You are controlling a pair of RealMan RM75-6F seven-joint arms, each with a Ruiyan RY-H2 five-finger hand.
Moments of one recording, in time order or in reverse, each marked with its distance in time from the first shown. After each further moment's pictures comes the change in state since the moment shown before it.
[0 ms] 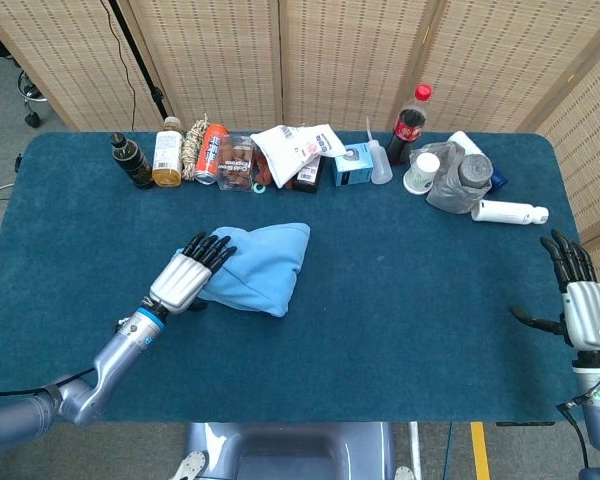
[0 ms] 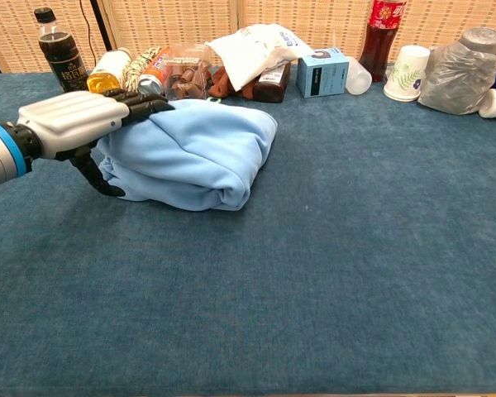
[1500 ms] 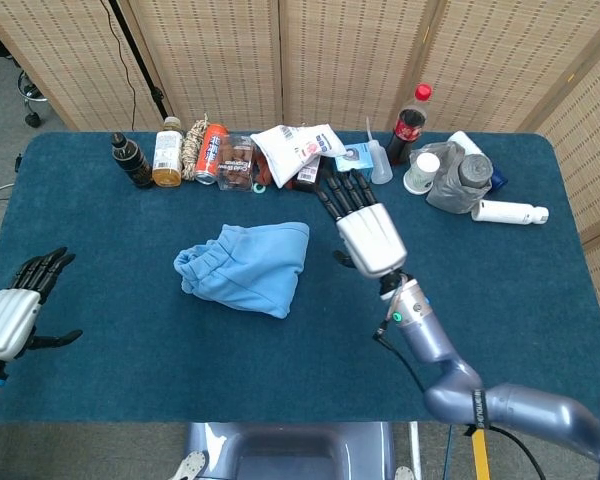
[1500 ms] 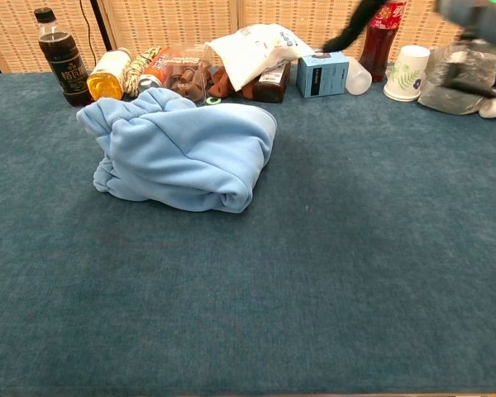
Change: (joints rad) left arm 0.421 0.560 0.083 -0.394 0.089 0.348 -0.452; right arm 0.541 -0.144 0.223 -0.446 0.184 -0.331 -0.973
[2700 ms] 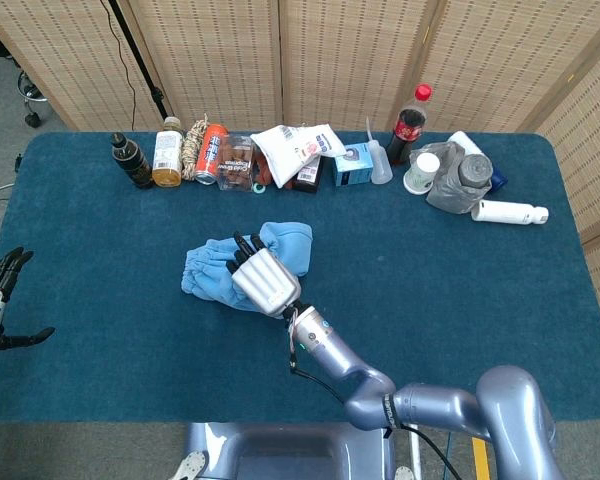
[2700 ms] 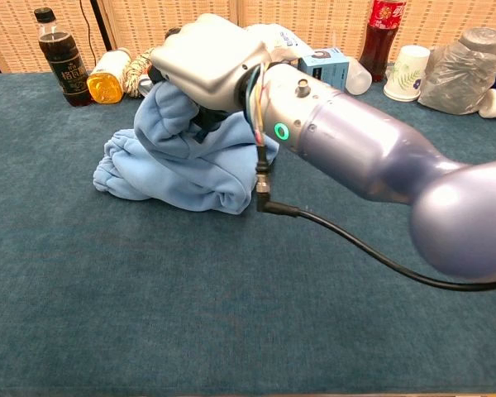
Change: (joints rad) left arm 0.050 0.063 -0.025 -0.087 -0.222 -0.010 0.037; right arm 0.244 -0.449 -0.001 0.303 0.000 -0.141 -0.413
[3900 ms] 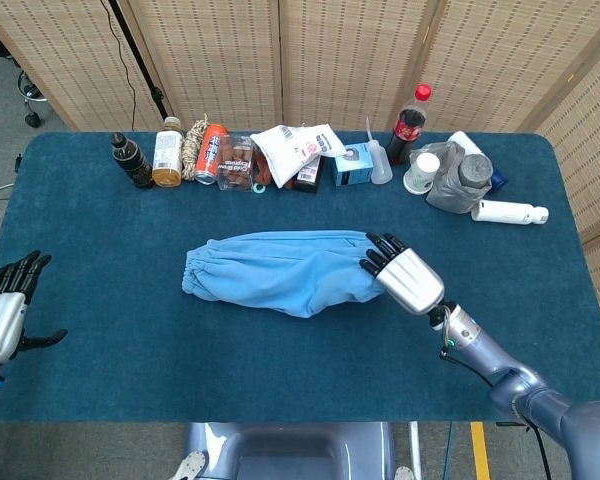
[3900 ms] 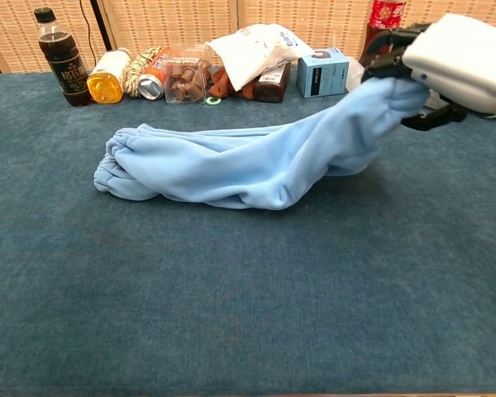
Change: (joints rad) left arm -0.016 -0.061 0.007 -0.059 -0.047 0.031 0.234; right arm -0.334 0.282 -0.313 0.426 -0.498 0.412 0.864
